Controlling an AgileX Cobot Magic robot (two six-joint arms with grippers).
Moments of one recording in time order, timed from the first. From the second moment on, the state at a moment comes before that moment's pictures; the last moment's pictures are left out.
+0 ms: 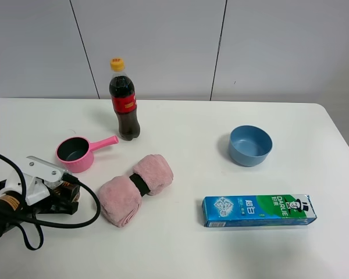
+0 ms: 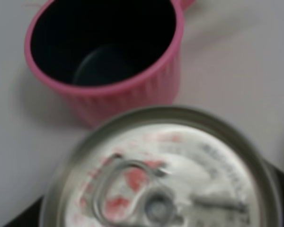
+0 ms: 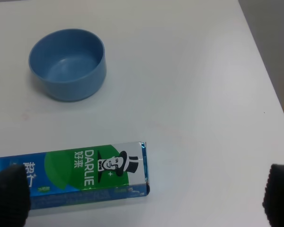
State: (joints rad) left arm -0.23 1.77 -0.05 0.00 -1.04 0.08; right arm -0.02 0.00 -0.48 -0.04 1.07 0.05
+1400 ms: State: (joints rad) left arm -0.23 1.60 -0.03 -0.02 -1.04 -0.13; right arm -0.02 0.00 -0.48 -0.04 1.07 0.05
